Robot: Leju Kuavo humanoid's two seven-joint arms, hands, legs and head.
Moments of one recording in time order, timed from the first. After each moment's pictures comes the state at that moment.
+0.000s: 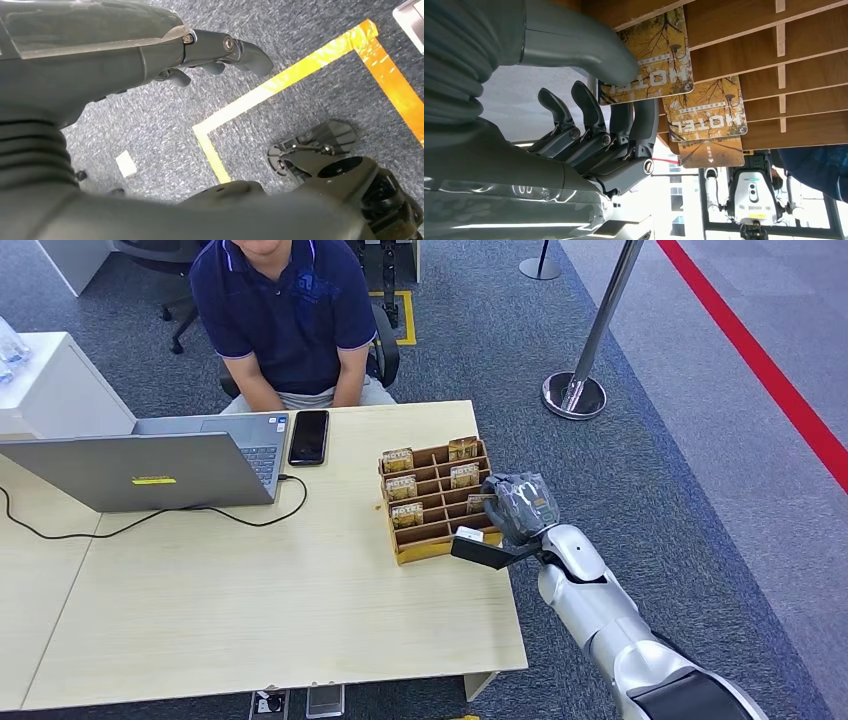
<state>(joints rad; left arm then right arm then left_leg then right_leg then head) -0.12 -0.10 0.67 -0.19 -1.18 -0.06 -0.09 -0.60 -0.09 0.35 -0.58 1.05 -0.48 -0.34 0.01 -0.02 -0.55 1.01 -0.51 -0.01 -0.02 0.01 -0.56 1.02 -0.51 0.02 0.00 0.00</state>
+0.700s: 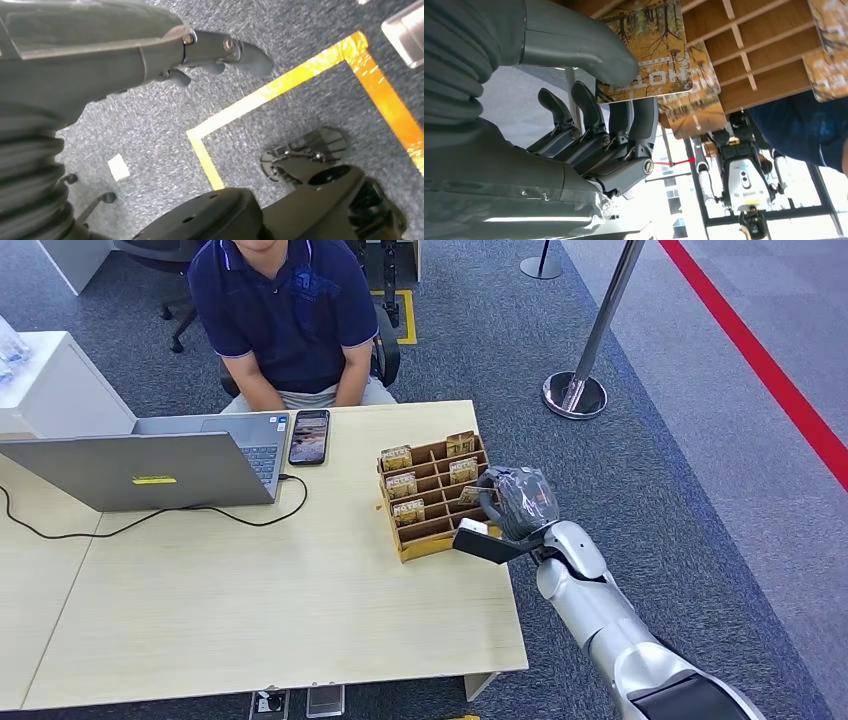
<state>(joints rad) -0.12 -0.10 0.69 -0.19 -1.16 -0.04 -0.11 -0.53 -0.09 0.28 -0.83 0.85 -0.45 -0.45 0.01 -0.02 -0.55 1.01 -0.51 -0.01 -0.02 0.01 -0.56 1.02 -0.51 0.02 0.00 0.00</state>
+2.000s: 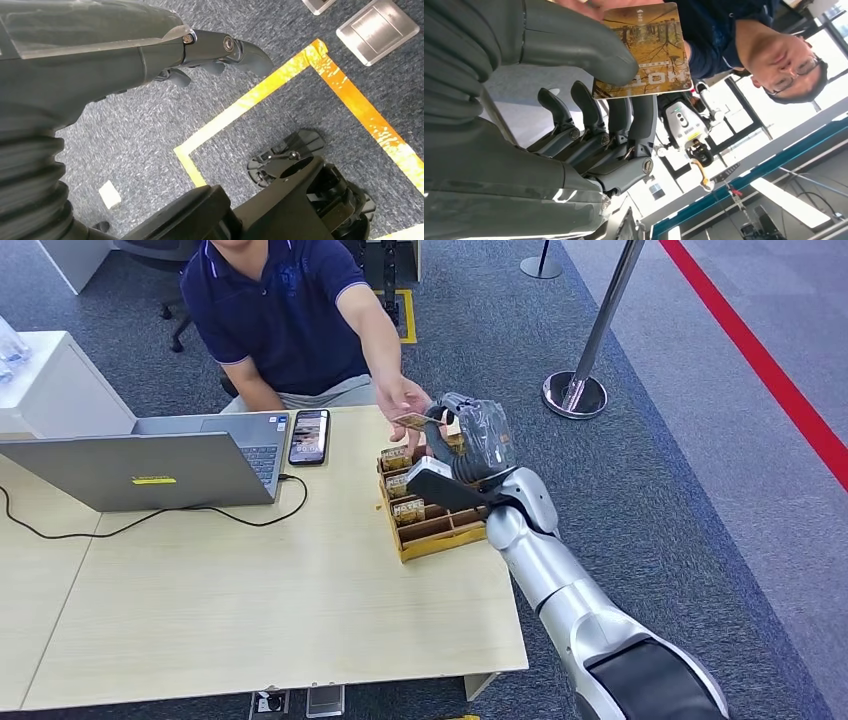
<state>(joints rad) -0.17 -0.12 0.64 -0.18 -1.21 -0.11 -0.12 -0.83 0.14 0.35 -0.60 0.66 -0.48 -0.57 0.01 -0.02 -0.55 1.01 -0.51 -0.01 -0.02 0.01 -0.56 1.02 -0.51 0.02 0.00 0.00</state>
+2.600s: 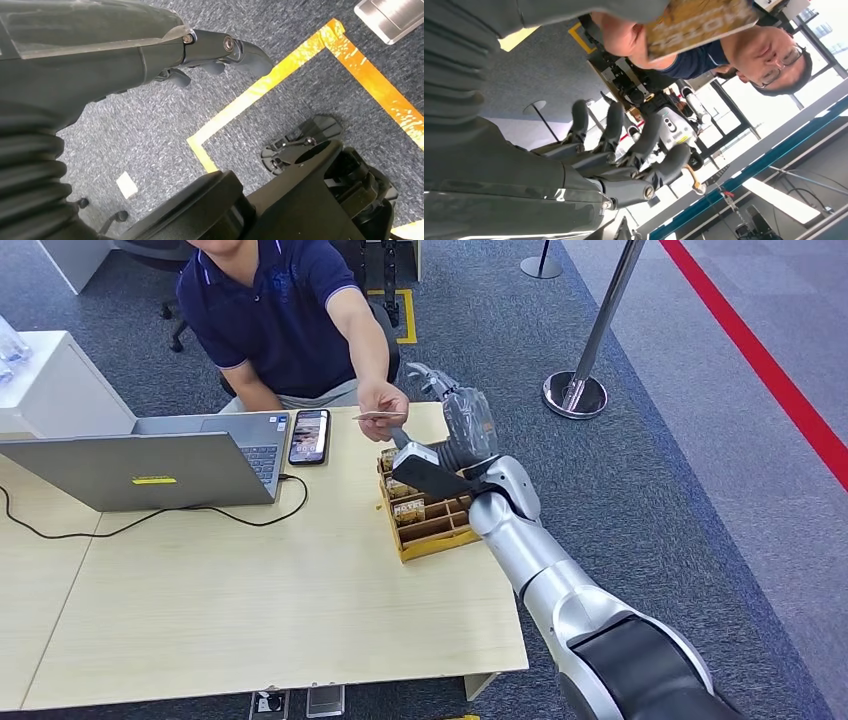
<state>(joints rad) -0.18 -0.13 0.64 -0.19 -1.23 -0.10 -0.06 -0.83 0.13 0.34 -0.59 0.61 -0.51 -0.59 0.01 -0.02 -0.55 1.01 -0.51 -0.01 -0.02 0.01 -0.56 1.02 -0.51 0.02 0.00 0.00</state>
